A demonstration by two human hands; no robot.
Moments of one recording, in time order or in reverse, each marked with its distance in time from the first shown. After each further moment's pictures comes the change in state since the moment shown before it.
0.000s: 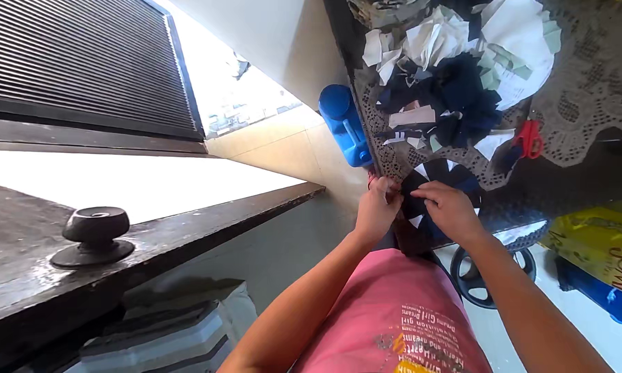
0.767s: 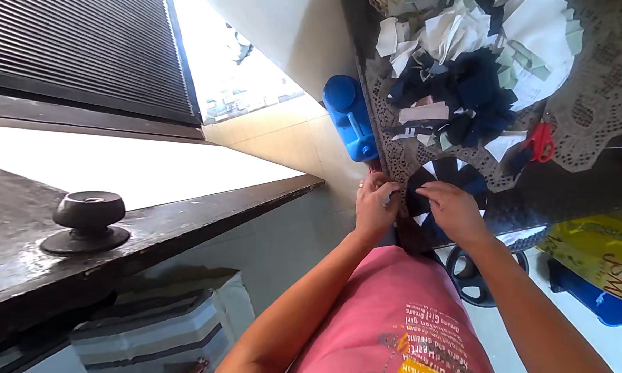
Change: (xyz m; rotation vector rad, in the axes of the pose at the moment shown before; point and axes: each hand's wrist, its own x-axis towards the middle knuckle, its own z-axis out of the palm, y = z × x) left_hand -0.006 -0.035 0.010 0.093 0.291 0.306; right_hand 0.000 0.003 0.012 -0.163 0.082 -0.135
